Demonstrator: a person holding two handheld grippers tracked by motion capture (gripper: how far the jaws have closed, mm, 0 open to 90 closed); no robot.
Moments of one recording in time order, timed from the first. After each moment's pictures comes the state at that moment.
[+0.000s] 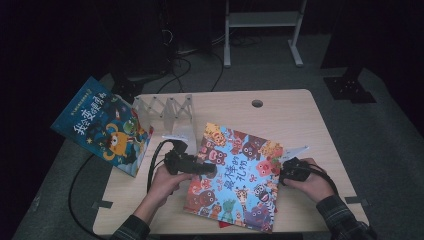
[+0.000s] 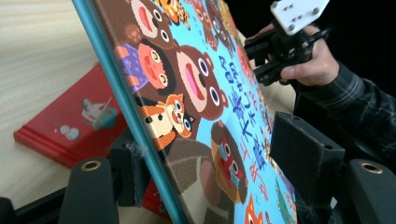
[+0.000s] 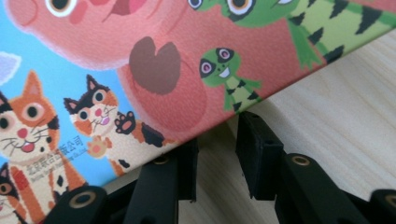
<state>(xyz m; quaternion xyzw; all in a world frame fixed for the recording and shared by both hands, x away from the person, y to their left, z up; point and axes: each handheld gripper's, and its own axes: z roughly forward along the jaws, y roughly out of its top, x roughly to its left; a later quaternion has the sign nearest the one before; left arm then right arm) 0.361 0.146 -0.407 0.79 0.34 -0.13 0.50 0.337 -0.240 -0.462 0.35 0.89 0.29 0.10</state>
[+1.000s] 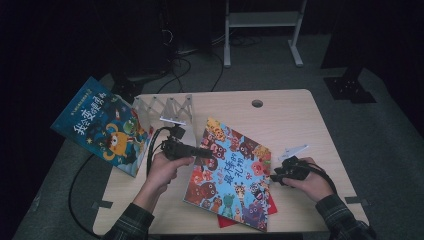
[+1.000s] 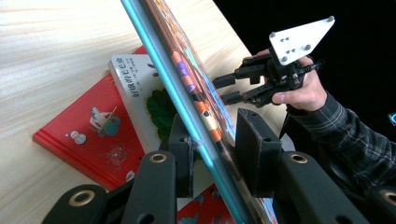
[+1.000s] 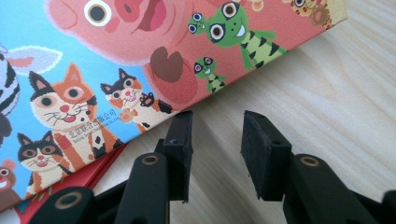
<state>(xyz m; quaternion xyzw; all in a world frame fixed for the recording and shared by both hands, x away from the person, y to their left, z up) 0.378 0.147 -0.370 0.77 0.40 -0.16 0.47 0.341 -0.239 -0.462 0.36 0.88 0.29 0.09</state>
